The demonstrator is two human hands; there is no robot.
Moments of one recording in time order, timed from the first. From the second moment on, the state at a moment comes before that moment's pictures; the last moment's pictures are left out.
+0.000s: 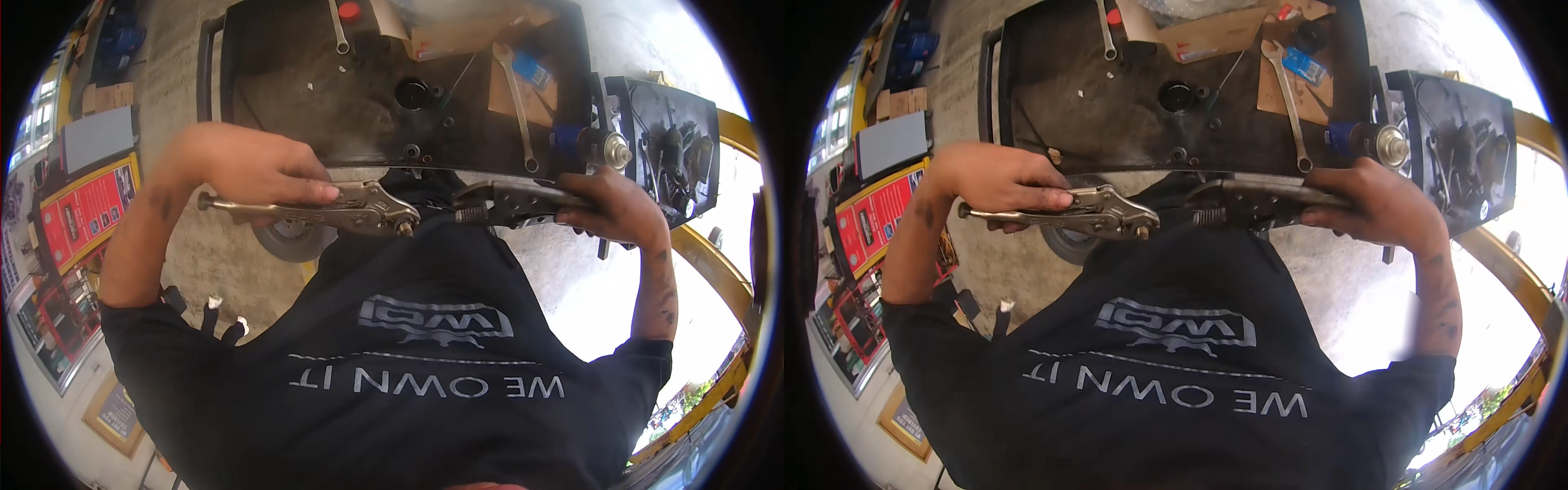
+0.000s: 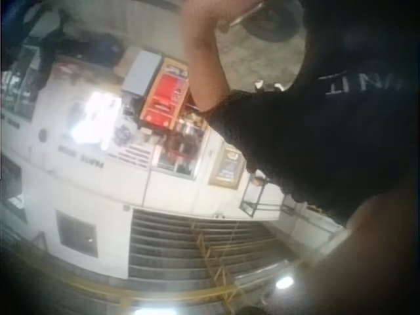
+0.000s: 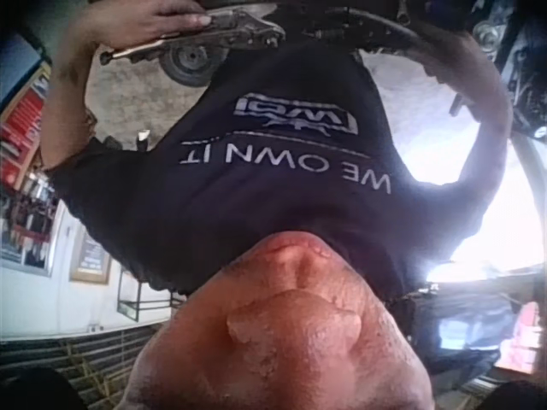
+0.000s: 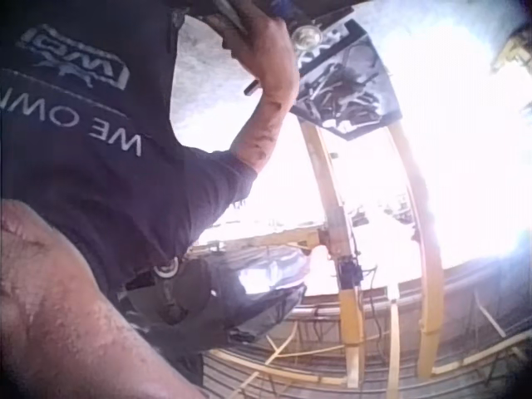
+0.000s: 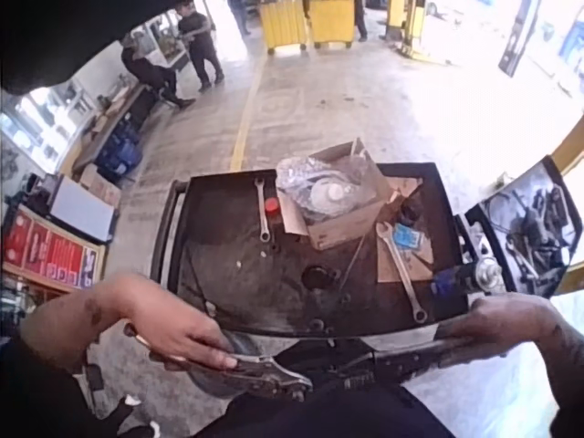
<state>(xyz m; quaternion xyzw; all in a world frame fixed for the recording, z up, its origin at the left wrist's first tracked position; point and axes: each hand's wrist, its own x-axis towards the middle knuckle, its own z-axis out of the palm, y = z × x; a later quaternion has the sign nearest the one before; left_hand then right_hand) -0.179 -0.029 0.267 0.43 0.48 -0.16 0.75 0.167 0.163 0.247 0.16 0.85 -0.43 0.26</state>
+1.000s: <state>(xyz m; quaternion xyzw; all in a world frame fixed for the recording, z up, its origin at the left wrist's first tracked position) -0.015 -0.065 0.118 0.31 0.56 0.63 0.45 0.111 0.025 0.155 0.34 0.57 -0.72 -0.19</state>
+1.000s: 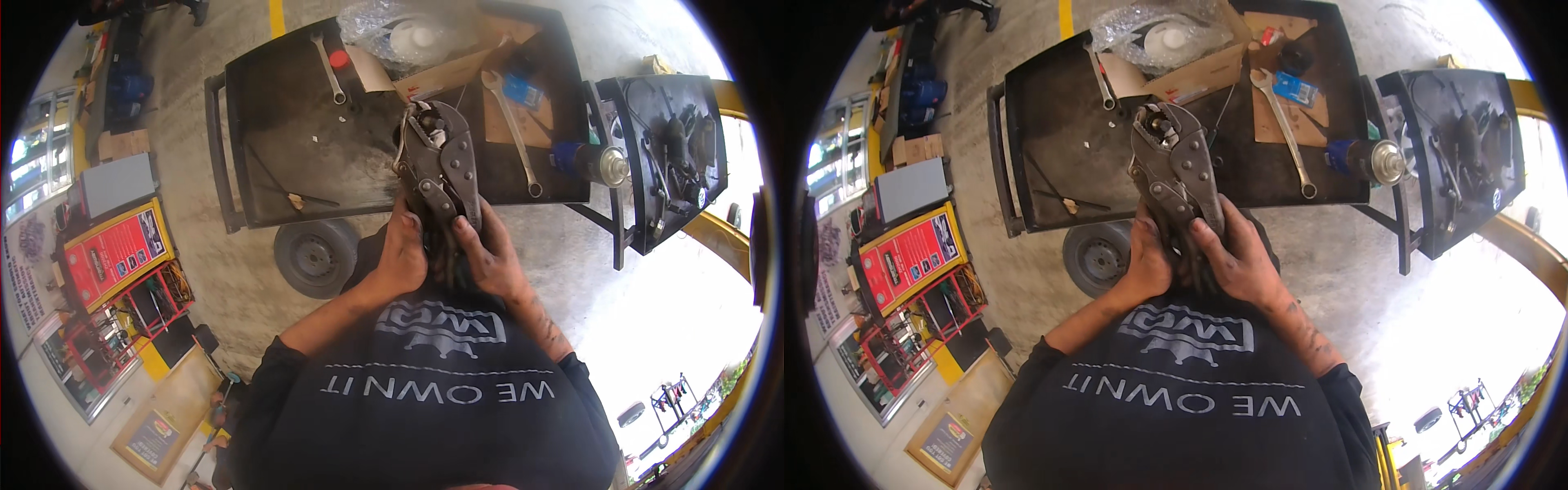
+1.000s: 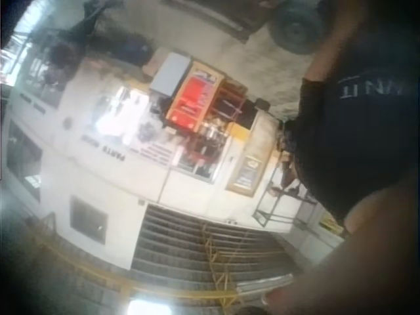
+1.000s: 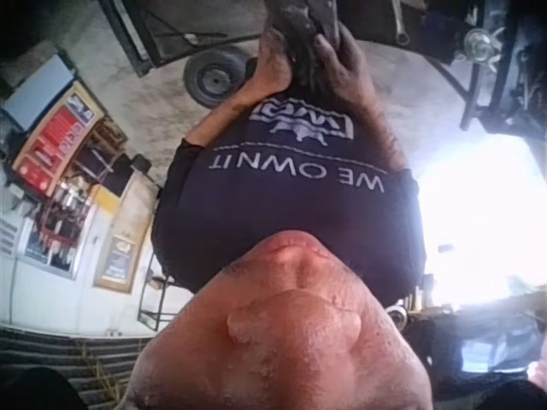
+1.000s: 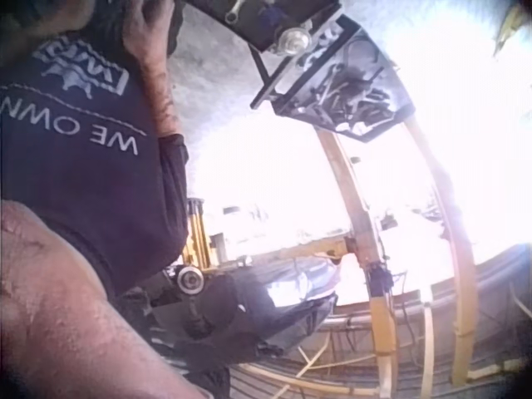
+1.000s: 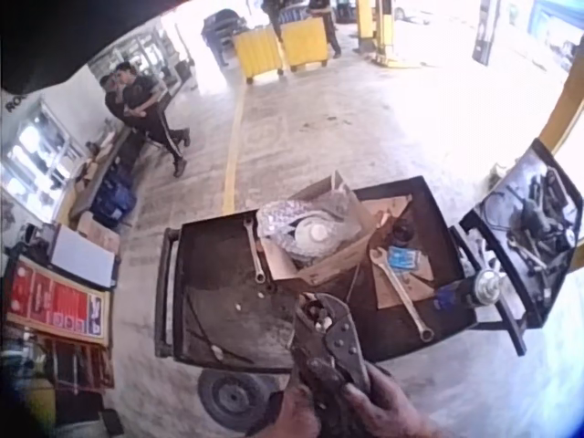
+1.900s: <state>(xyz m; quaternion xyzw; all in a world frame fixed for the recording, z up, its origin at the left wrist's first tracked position) -0.025 -0.064 0.135 0.41 0.69 0.49 0.33 0.105 0.015 0.144 0.34 0.52 -0.76 -0.19</state>
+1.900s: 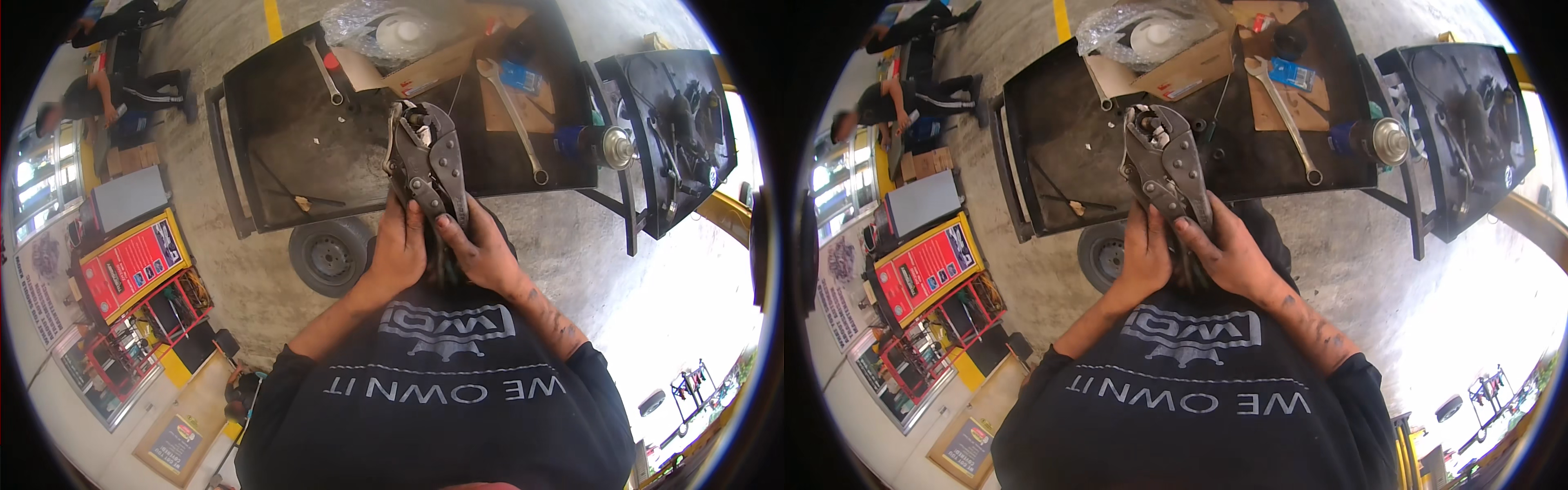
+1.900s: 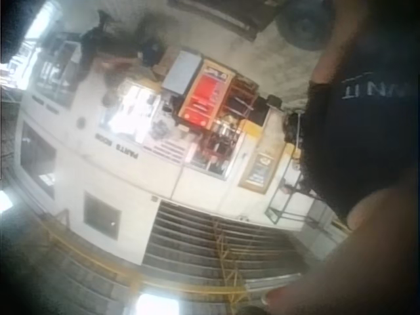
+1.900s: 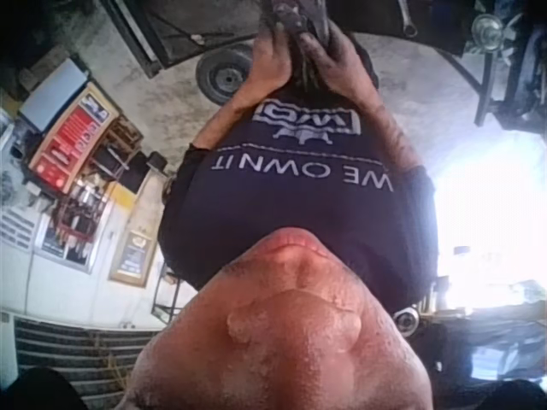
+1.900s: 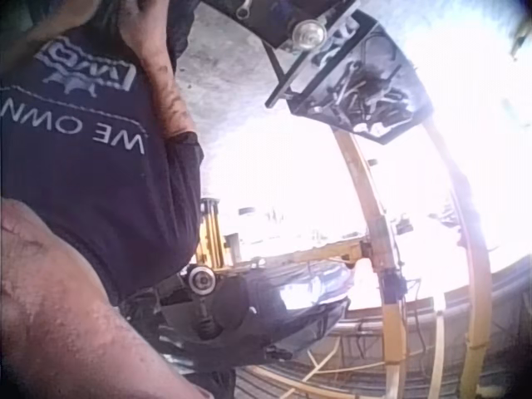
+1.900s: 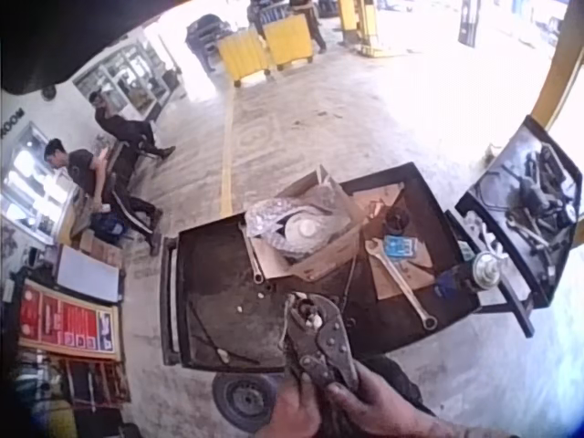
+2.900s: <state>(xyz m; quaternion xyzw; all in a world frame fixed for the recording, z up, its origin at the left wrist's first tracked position) -0.059 -0.032 0.073 0.29 0.64 0.34 0.62 0.177 0.057 0.099 0.47 0.41 -0.75 -0.23</state>
